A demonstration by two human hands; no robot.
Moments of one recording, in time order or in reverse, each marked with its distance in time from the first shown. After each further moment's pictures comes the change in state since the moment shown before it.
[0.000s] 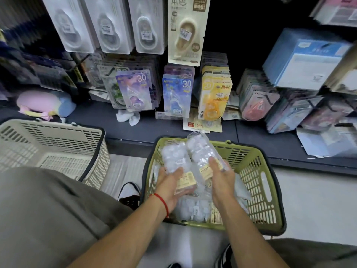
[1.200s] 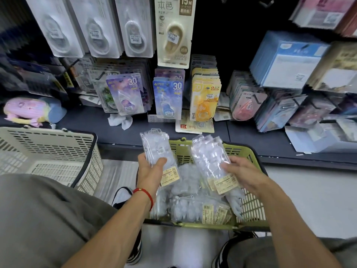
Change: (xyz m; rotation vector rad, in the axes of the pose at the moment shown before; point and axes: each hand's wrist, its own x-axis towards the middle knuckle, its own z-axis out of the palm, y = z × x) left_hand 0.008 0.036 -0.009 0.329 0.123 0.370; right_hand 0.026 -0.089 -0.084 -0.561 -0.504 0.063
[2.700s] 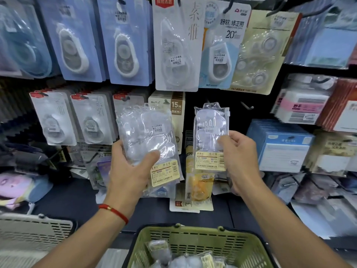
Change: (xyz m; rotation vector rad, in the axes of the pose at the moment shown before) left_hand 0.031 0.231 0.041 0.004 0.020 0.682; right_hand 0.045 -0.253 0.010 0.079 0.535 -0.752
